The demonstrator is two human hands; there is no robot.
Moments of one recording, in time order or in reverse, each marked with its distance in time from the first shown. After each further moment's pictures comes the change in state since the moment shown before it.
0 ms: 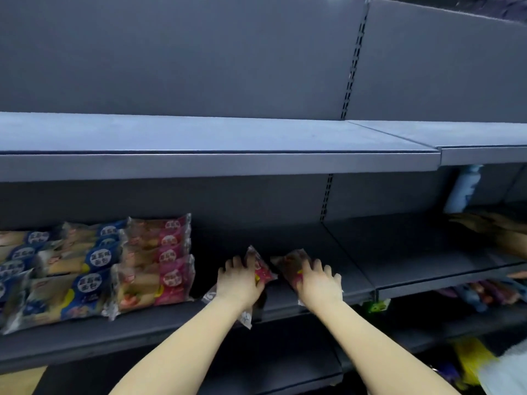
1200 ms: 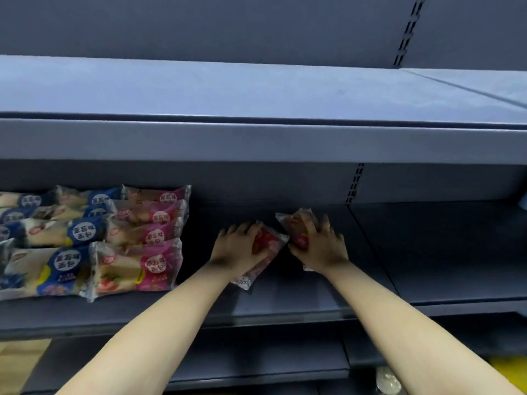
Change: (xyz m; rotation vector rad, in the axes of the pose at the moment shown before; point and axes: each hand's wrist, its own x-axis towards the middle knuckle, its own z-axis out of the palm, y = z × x) left_hand 0.076 -0.012 0.024 -0.092 -0.028 0.043; right_hand 0.120 0.019 0.020 0.179 -0.053 -0.213
